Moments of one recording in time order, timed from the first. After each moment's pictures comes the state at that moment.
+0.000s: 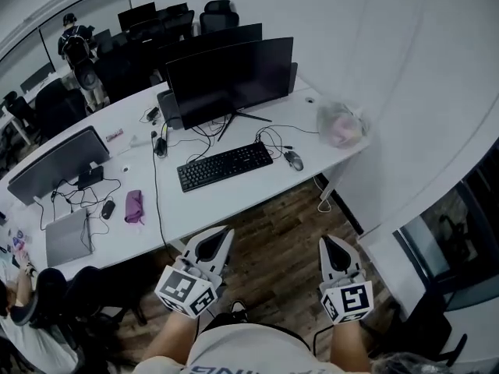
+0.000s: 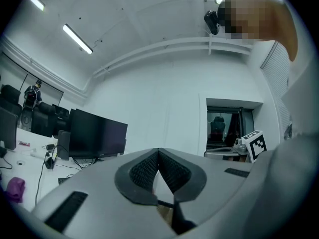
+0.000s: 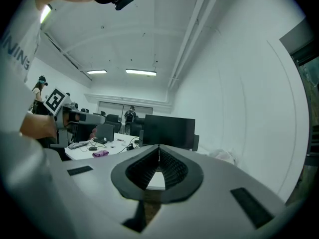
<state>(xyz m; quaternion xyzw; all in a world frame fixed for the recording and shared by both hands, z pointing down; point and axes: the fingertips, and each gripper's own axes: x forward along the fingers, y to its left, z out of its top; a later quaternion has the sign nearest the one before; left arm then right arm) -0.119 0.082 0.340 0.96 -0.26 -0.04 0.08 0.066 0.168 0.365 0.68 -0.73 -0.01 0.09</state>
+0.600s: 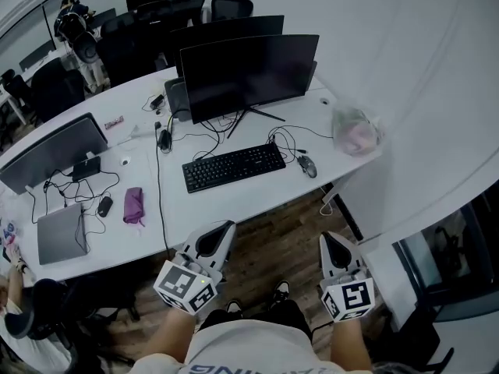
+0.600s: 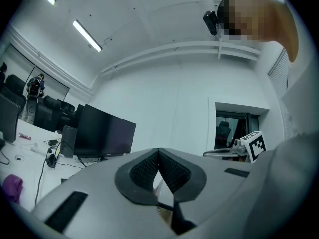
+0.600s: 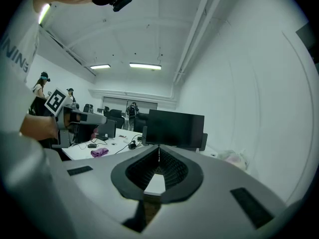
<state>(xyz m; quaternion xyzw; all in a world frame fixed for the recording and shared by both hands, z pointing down) -0.143 0.002 0.359 0.95 -0.28 -0.05 0.11 0.042 0.080 0.375 0.65 -0.75 0.00 0.12</state>
